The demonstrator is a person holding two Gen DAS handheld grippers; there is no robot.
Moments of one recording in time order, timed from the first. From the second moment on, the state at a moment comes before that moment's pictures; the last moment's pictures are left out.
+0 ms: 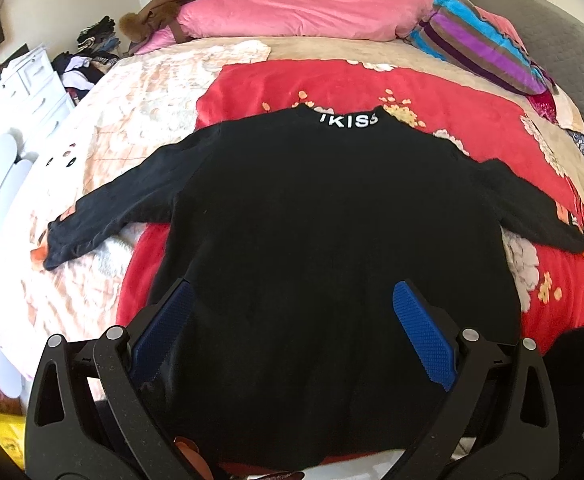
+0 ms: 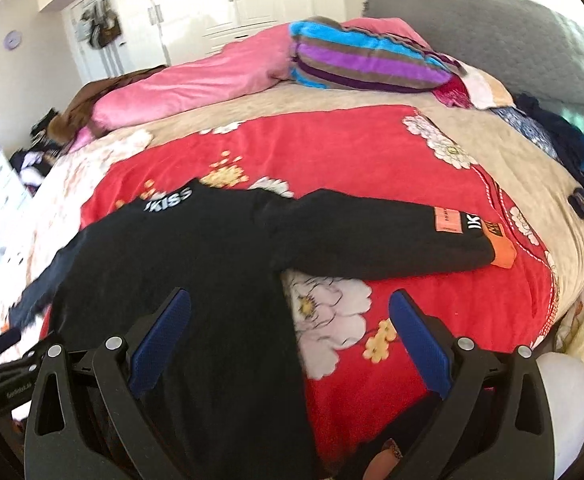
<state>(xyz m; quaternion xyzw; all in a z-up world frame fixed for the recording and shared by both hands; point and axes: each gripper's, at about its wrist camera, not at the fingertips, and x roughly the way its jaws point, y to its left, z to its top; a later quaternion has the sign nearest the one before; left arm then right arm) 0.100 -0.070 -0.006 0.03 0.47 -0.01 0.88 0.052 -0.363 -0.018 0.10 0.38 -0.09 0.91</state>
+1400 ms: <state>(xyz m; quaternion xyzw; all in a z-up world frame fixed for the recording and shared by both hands) 0.250 -0.098 -0.096 0.03 0.49 -0.04 0.87 0.104 -0.650 -0.133 0.28 0.42 -0.38 0.77</state>
